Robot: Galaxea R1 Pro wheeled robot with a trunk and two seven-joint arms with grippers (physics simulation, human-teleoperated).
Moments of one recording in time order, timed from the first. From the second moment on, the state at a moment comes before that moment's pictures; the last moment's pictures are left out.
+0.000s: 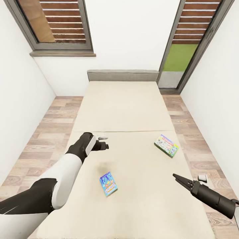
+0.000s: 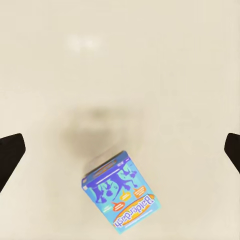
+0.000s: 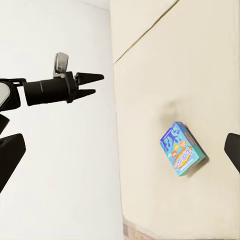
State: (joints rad) left arm -1.14 -0.17 0.08 -0.47 0.02 0.84 0.05; right arm -0.15 -0.17 -0.50 -1.57 -0.51 1.04 0.97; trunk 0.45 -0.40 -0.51
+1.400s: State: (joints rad) left arm -1.14 -0.17 0.08 -0.46 0.02 0.68 0.05; right arm -0.15 -0.17 -0.51 -1.57 -0.51 1.04 0.97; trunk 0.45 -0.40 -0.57
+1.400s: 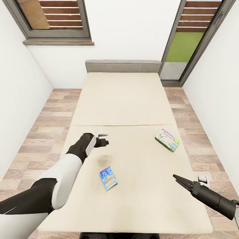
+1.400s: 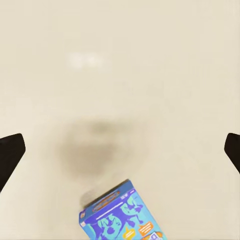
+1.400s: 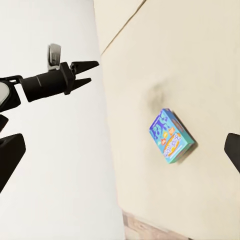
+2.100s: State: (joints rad) left arm -1.14 -0.17 0.07 -0.45 0.02 0.59 0.05; right arm -0.15 -0.17 -0.51 -1.57 -0.51 1.04 0.97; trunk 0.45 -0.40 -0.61
